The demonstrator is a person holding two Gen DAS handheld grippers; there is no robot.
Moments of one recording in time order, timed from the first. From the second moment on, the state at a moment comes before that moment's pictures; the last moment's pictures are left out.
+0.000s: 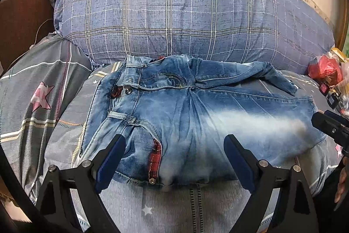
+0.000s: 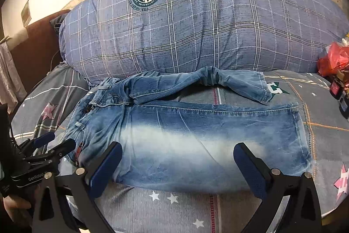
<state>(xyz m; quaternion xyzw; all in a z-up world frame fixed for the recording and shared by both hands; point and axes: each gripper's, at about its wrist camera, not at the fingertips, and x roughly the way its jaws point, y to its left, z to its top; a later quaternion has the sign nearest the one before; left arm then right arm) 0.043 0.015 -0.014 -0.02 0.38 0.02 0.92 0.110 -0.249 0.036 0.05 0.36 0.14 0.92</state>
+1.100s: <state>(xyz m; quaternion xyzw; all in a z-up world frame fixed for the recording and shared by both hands) 0.128 0.088 -0.016 -0.03 0.44 0.00 0.90 0.207 -0.209 0.048 0.00 0.35 0.16 0.92</state>
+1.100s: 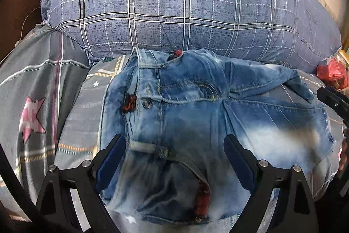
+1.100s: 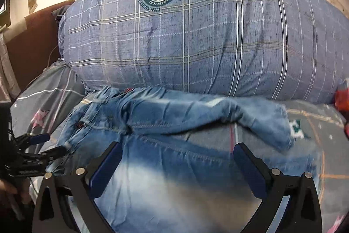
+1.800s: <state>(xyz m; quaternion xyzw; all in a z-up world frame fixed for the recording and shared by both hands) 0.257 0.146 -0.032 -0.04 0.47 0.02 0.88 0.376 -0.224 0.019 0.03 0.44 0.15 0.88</state>
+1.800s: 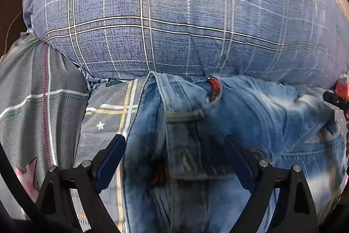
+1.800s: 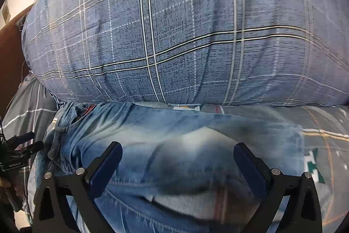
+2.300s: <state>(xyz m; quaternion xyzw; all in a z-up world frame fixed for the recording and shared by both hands) 0.334 0.170 -0.072 -0.05 0.51 0.02 0.86 0.468 -0.201 -0.033 -0.01 0.52 0.18 0.83</state>
